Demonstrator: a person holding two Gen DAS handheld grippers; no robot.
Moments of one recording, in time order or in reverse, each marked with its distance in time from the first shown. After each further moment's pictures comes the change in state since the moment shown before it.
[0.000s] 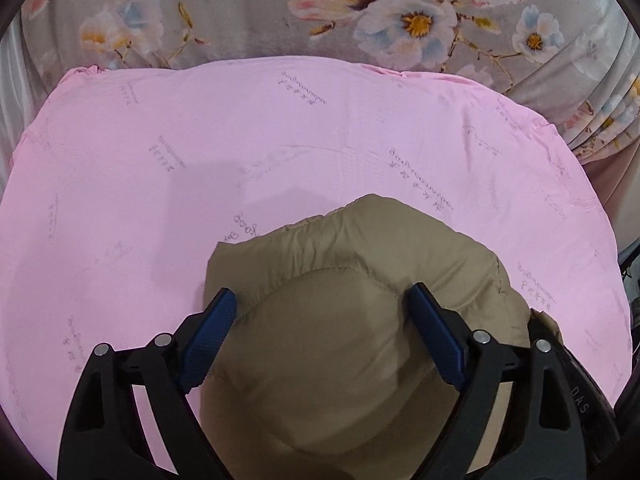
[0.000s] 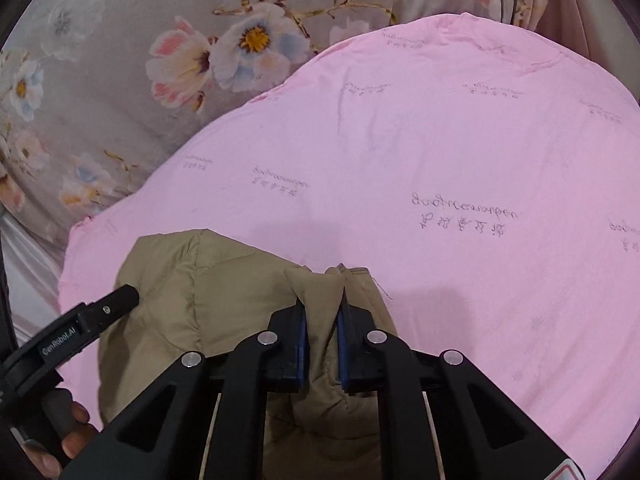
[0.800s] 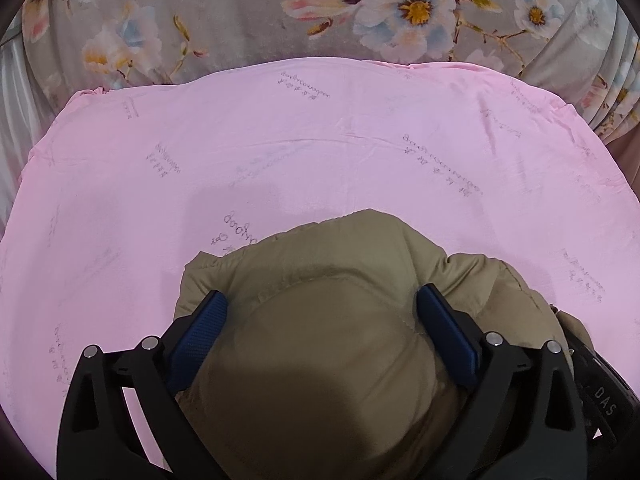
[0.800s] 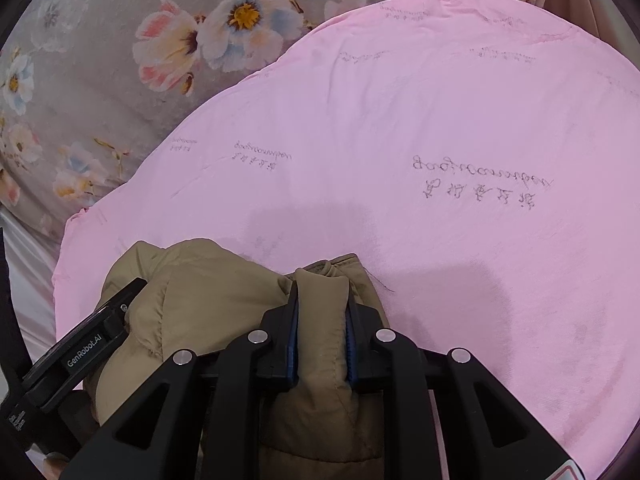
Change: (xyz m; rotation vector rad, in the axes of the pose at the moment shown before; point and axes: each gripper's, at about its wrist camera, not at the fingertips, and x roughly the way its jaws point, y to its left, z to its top) left arm 0.038 -0.015 -0.020 0.071 -0.090 0.111; right arm 0.039 -0.020 -0.014 0.020 0.007 0.050
